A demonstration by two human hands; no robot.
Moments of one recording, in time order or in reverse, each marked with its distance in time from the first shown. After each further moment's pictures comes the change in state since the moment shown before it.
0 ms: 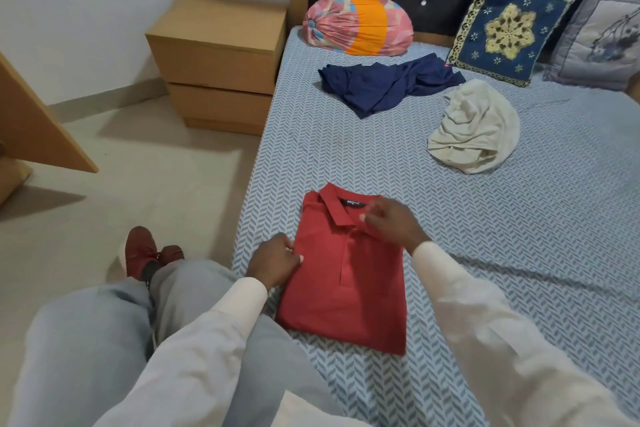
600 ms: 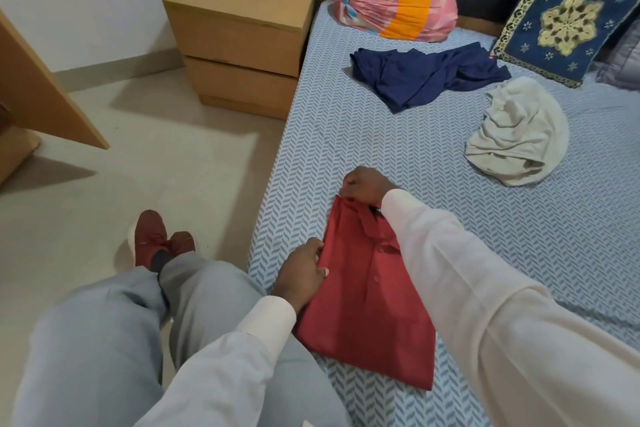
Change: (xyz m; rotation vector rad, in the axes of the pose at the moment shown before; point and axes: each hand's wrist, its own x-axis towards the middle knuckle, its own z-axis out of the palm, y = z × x) left_hand 0.030 -0.016 0.028 -0.127 0.013 0.154; right_hand 0.150 -0.069 0.044 -0.195 -0.303 -0.136
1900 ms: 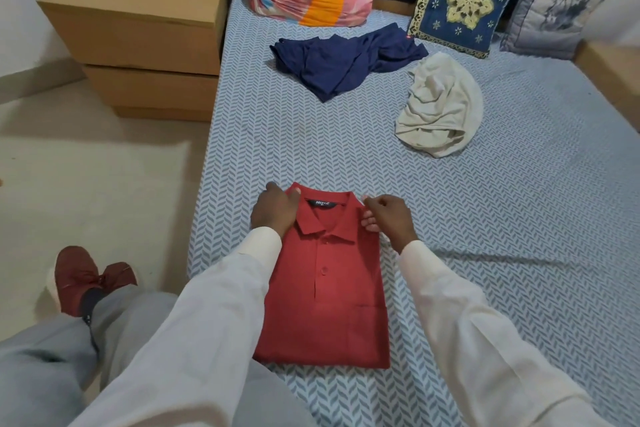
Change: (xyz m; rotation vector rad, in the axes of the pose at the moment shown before) left_hand 0.109 0.087 0.008 0.048 0.070 -0.159; right_hand -0.125 0.112 0.031 1.011 0.529 0.535
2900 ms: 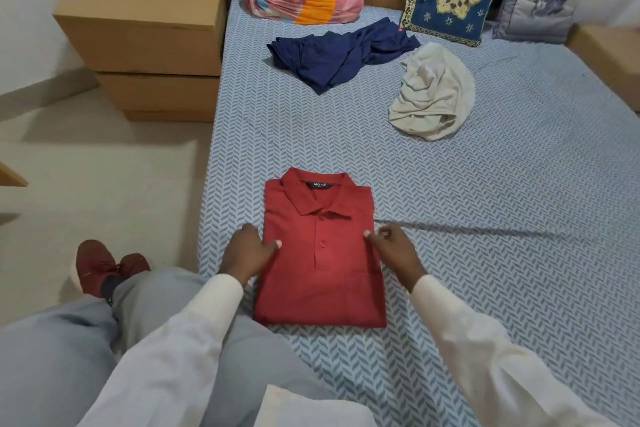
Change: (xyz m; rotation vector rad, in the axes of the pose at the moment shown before) left_hand -0.092 -0.091 -0.024 0.130 -0.092 0.035; right_hand -0.089 0.074 -0.023 -0.227 0.071 -0.010
